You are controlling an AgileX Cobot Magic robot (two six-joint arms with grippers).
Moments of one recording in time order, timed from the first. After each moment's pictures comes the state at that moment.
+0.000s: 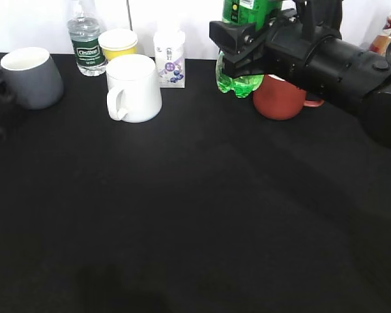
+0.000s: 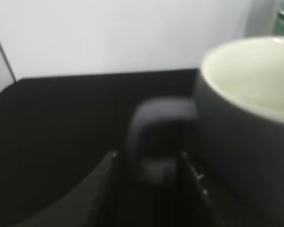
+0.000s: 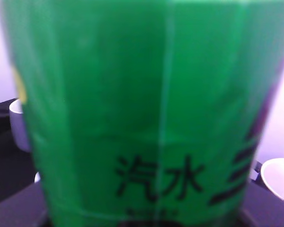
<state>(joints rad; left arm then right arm) 0.13 2.02 -0.82 0.19 -0.89 -0.05 0.50 1.70 -0.83 -0.26 -0.82 0.19</state>
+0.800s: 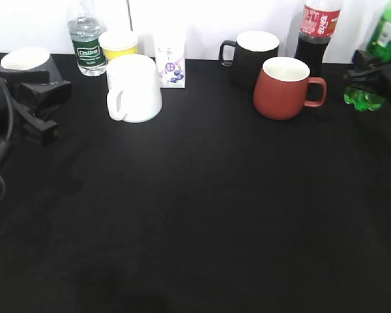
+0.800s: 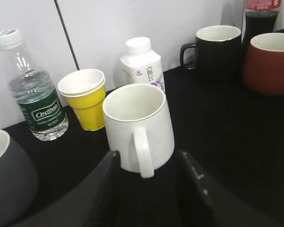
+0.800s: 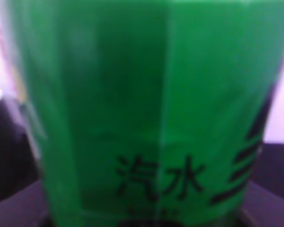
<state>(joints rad) -0.38 1.26 -0.45 0.23 -0.49 -0.05 0.00 2.03 -0.85 -0.05 -1.08 0.03</state>
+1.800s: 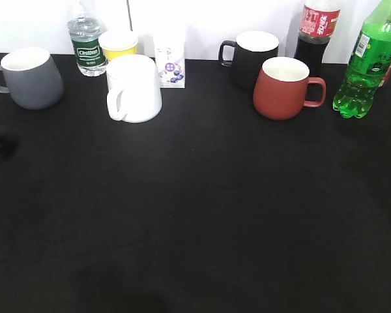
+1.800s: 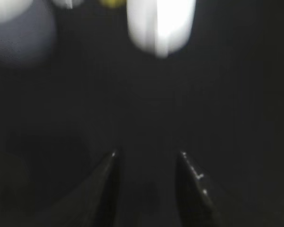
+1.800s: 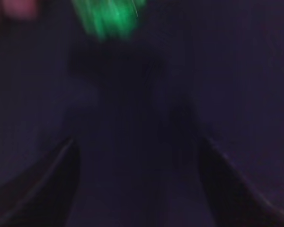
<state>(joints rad) -0.38 0.99 -0.62 0.00 0.53 -0.05 0.00 1.37 -0.78 -0.05 0.40 0.06</state>
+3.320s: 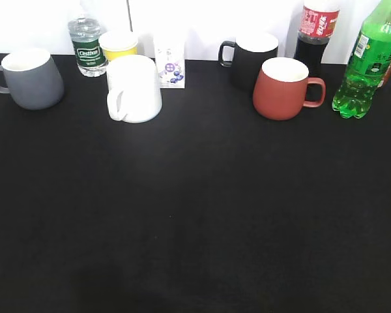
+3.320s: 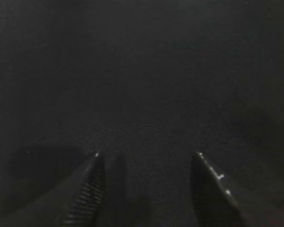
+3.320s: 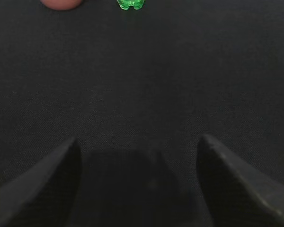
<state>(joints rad) -0.38 0.22 -0.52 0.05 1.07 -0.11 0.00 0.06 -0.51 0.03 1.04 -0.03</state>
